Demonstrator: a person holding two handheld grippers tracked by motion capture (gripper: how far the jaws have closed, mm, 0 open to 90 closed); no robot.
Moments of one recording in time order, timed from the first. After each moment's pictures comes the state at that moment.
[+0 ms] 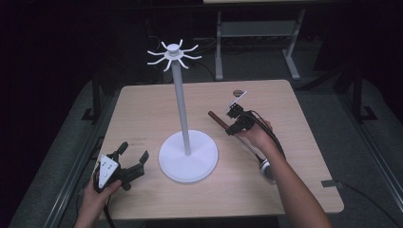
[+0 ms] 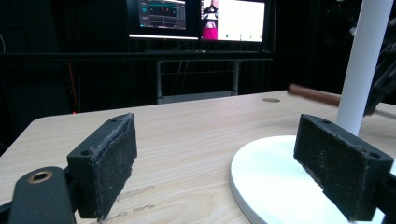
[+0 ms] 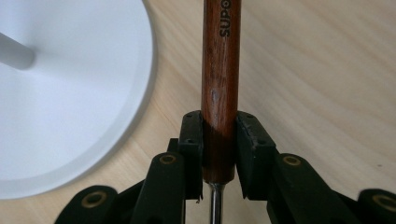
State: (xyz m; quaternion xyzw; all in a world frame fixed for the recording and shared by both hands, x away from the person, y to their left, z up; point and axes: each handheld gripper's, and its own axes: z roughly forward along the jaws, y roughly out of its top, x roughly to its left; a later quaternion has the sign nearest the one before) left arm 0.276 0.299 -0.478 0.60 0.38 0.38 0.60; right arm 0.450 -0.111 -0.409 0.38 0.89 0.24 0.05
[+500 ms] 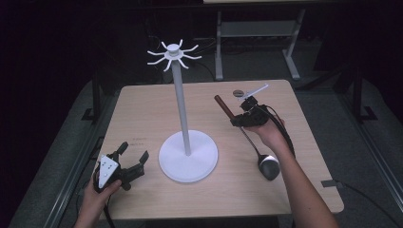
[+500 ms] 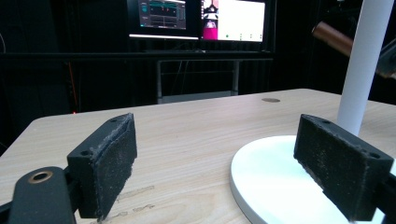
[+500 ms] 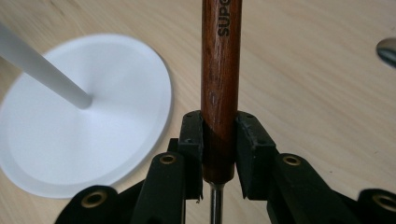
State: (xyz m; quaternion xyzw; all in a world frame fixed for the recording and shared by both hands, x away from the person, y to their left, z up) left arm 0.276 0.299 -0.478 0.60 0.38 0.38 0.60; right arm 0.426 -0.142 -0.364 0.38 0.86 0.34 0.08
